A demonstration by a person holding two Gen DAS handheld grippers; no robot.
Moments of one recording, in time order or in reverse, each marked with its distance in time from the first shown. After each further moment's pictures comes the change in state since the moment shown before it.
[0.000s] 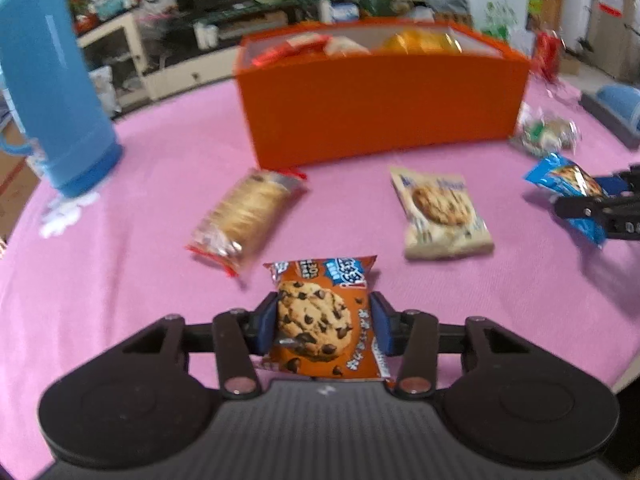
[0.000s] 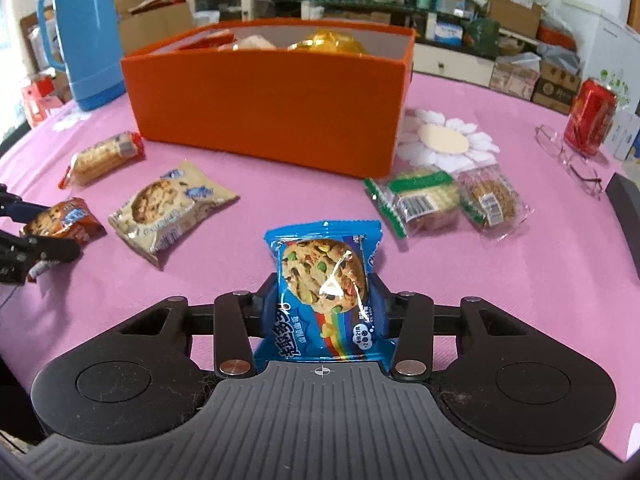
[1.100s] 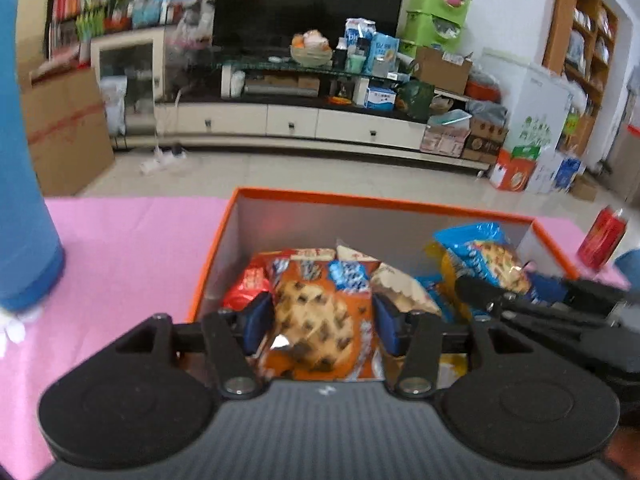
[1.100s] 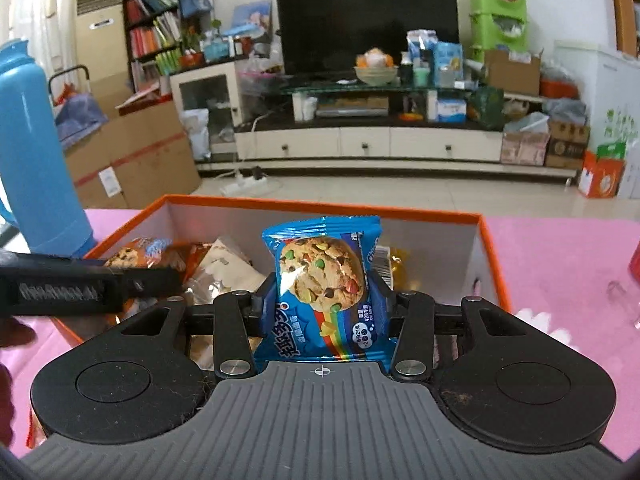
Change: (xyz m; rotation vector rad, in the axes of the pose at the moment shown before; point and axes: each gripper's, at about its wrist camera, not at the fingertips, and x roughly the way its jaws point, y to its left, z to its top) left arm 0.105 0.019 0.177 -0.206 -0.205 -0.023; right arm 0.112 0.016 0.174 0.093 -0.249 0.029
